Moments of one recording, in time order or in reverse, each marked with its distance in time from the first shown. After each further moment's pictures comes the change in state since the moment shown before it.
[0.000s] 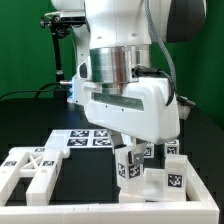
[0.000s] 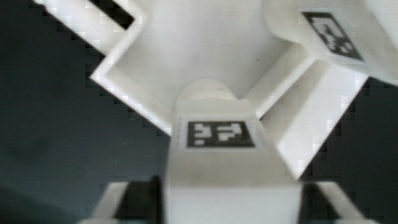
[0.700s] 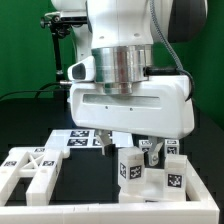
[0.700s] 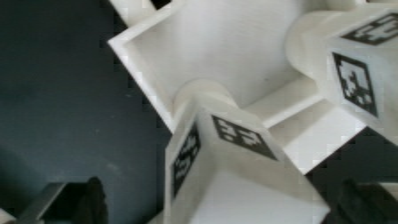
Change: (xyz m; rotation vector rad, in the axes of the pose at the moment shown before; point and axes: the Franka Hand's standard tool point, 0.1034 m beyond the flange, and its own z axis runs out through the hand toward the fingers) arm -0.001 -0.001 0.000 -0.001 0.004 -0.424
